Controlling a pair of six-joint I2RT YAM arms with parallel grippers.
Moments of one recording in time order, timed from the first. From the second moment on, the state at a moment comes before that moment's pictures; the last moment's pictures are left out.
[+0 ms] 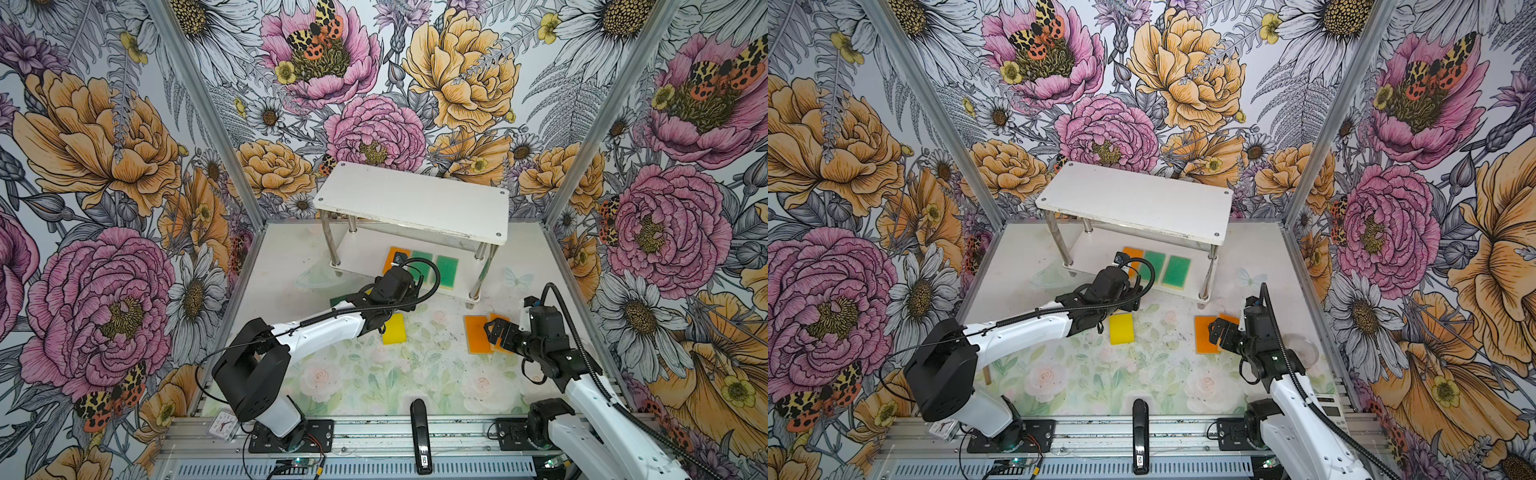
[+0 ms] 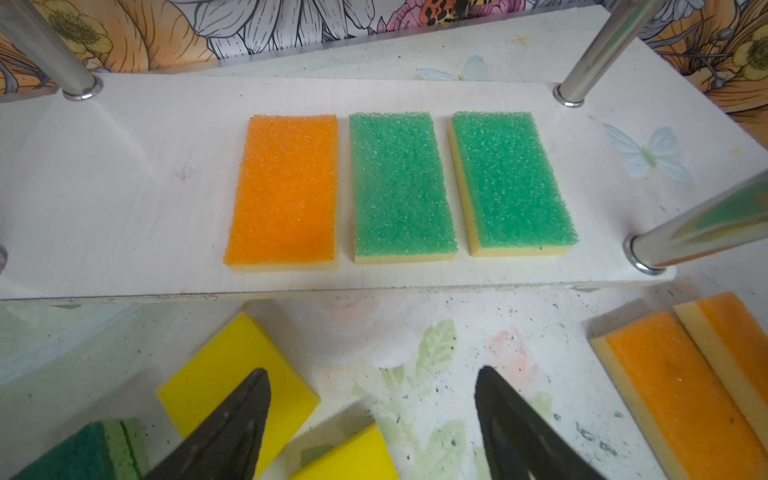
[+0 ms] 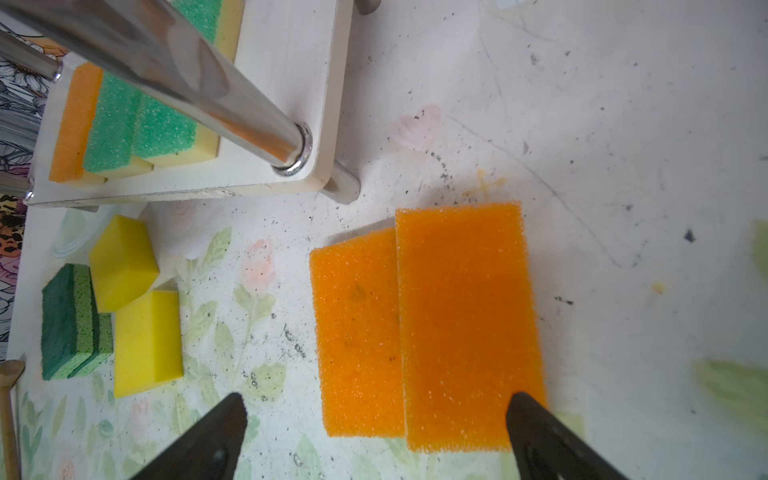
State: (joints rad) left arm -0.83 1.56 1.01 -0.14 -0.36 -0.37; right arm 0.14 0.75 0.45 -0.56 -0.16 0.51
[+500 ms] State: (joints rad) left arm -0.88 1.59 0.95 -0.18 -0.36 -0.53; right arm 0.15 0.83 0.45 -0.51 -0.19 0.50
